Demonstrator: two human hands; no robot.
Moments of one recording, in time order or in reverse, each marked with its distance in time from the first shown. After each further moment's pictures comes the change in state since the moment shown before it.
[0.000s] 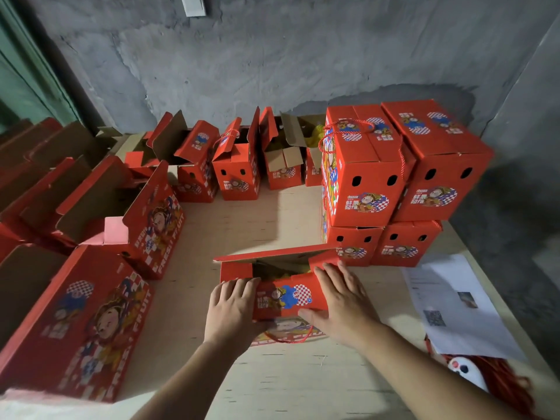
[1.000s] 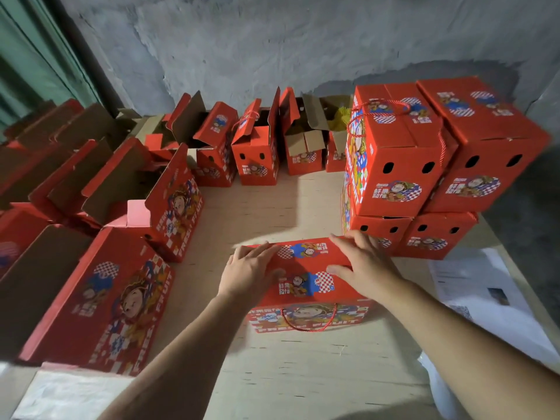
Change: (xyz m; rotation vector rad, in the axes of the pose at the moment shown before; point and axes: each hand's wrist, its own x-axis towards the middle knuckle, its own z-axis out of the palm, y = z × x) left_hand 0.048 -0.026 -0.028 -0.122 -0.098 -0.024; right_hand 0.050 0.002 -0.041 0.112 0.031 -0.013
